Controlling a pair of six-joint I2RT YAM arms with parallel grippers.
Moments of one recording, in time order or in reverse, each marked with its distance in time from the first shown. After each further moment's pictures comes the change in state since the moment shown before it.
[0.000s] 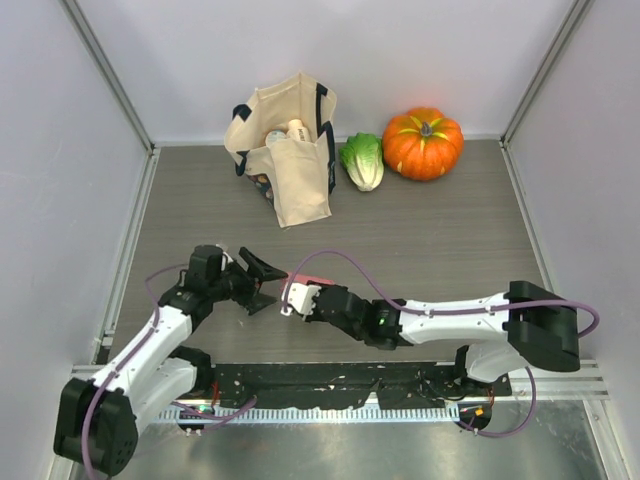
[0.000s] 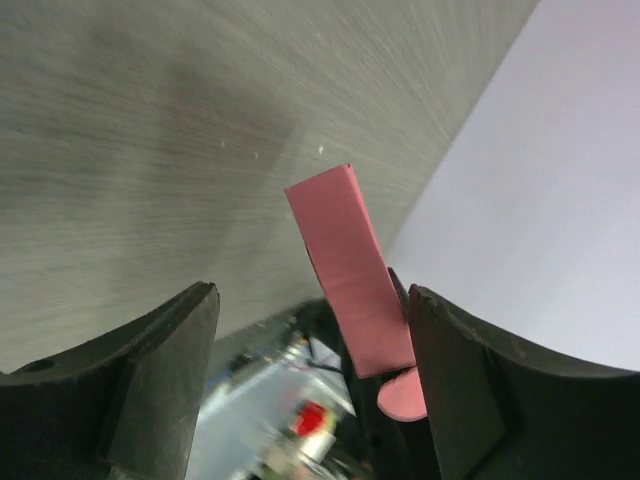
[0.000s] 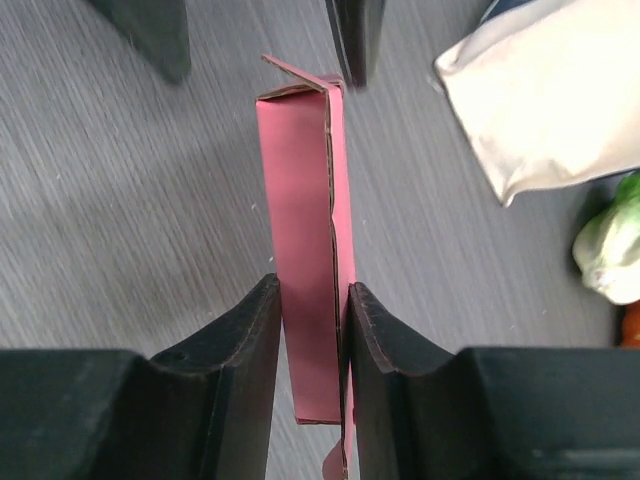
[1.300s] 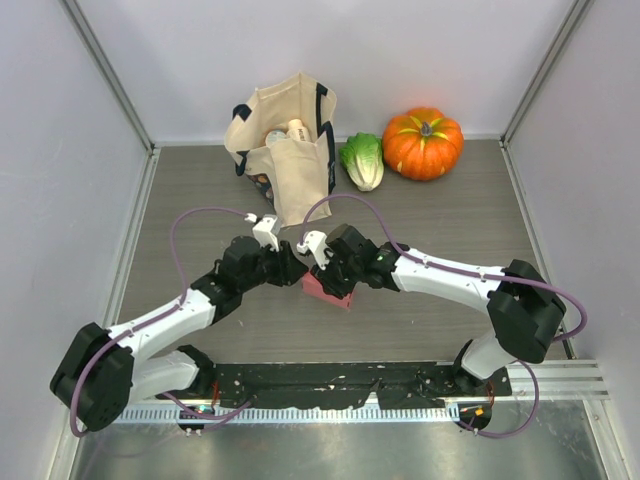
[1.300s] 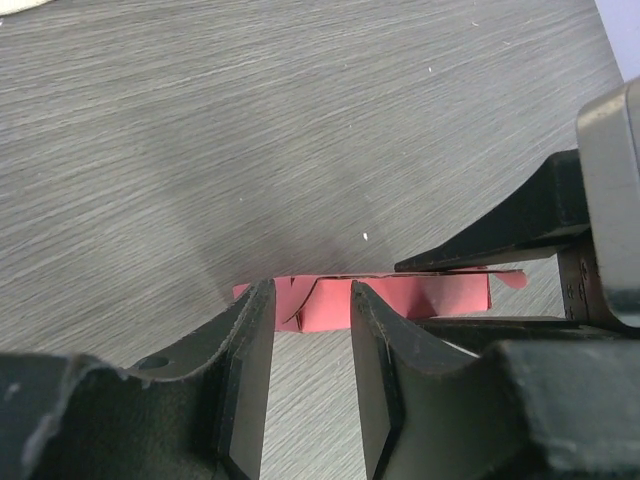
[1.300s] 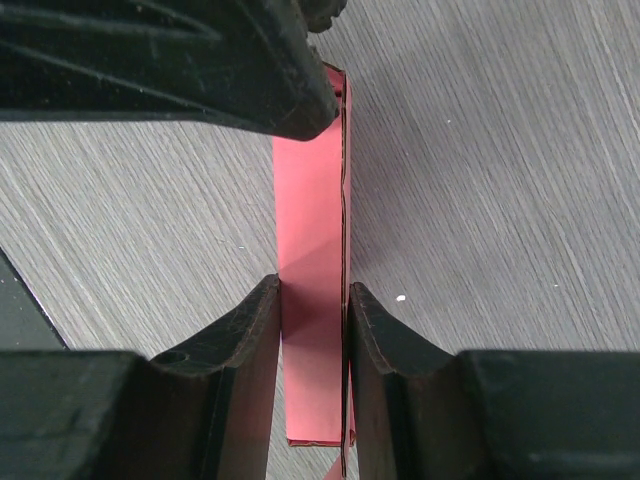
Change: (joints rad) left arm -0.320 0.209 0.098 0.394 -0.361 0.853; right arm -0.383 0.113 0.279 -0.550 -0.597 0.291
